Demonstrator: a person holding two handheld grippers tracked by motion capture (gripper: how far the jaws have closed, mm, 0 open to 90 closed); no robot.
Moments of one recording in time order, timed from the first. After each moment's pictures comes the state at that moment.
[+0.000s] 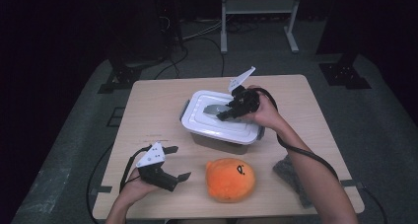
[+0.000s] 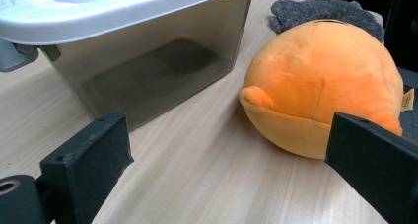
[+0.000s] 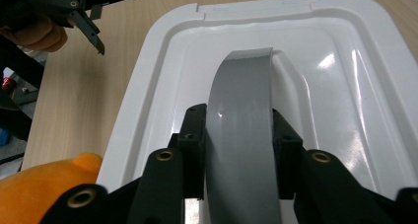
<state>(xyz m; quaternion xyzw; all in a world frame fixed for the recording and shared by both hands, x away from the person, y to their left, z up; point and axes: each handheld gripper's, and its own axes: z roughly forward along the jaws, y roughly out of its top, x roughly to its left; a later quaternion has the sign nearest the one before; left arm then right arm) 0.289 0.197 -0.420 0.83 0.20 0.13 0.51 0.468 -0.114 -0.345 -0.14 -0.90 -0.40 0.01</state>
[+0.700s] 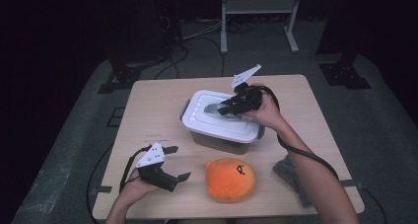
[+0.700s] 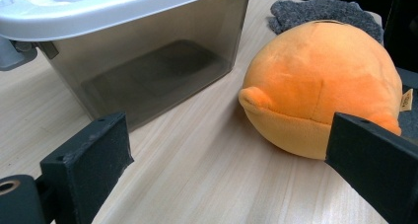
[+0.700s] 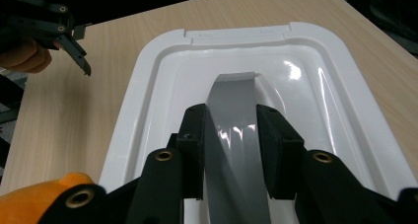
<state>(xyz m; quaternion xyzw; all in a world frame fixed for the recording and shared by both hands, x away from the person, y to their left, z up) 0.289 0.197 -0.420 0.83 0.20 0.13 0.51 0.463 -0.120 -0.334 -0.16 -0.89 -0.43 -0.03</state>
